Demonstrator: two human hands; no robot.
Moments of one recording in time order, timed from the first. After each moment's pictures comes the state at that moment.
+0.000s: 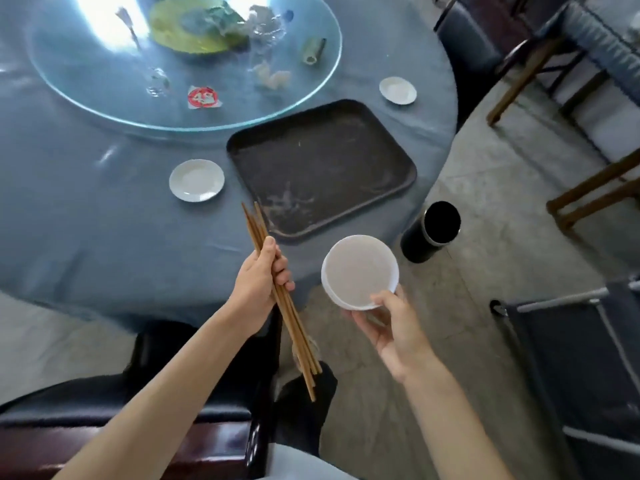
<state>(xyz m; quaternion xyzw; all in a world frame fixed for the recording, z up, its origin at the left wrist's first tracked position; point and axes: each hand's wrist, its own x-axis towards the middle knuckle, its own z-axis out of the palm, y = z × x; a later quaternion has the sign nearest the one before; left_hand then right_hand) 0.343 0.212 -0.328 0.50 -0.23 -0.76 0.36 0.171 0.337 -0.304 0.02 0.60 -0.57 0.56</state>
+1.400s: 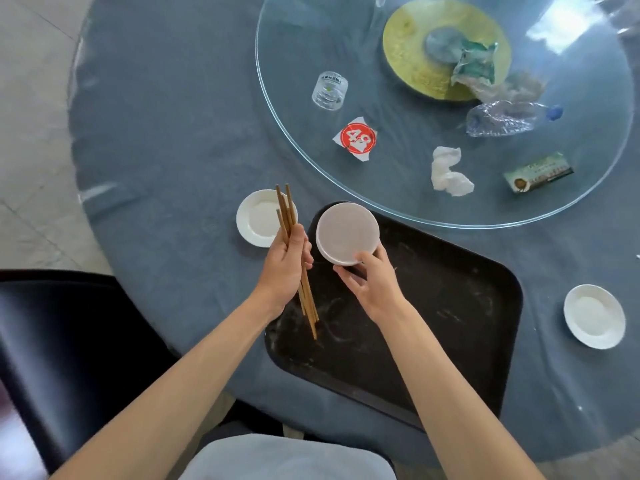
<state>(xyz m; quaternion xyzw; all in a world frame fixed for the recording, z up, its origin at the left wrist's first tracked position) 0.281 -0.056 -0.369 0.68 -0.15 -0.46 0.55 0.144 -0.141 -0.401 -0.18 0.59 -0.21 0.76</state>
